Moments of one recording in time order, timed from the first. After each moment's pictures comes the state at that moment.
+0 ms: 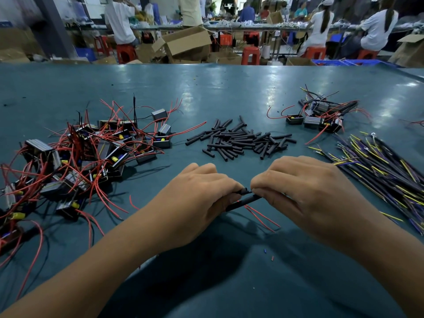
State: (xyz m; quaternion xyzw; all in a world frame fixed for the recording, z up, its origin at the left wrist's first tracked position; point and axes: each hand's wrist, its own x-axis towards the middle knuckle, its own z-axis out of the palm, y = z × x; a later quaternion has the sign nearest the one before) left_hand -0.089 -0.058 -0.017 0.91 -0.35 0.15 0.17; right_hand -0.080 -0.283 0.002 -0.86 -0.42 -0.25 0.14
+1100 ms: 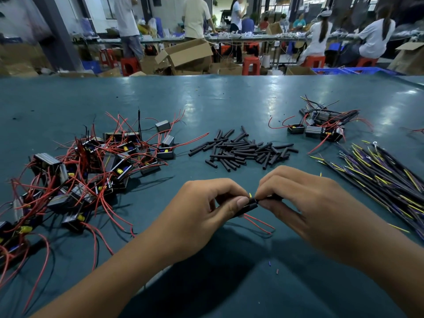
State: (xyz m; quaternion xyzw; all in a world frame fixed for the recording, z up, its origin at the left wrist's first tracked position) left_hand -0.093 -0.064 -0.017 0.85 -0.26 0.08 0.45; right_hand -0.078 -0.286 0.002 -0.86 -0.42 -0.18 0.20
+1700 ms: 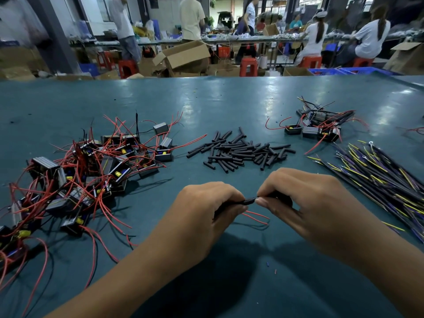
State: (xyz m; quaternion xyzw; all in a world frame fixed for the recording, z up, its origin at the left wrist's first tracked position) left_hand -0.097 -0.068 -0.019 0.87 -0.30 0.22 0.33; right_hand -0.079 -0.284 0.003 -0.86 -0.41 -0.21 0.23
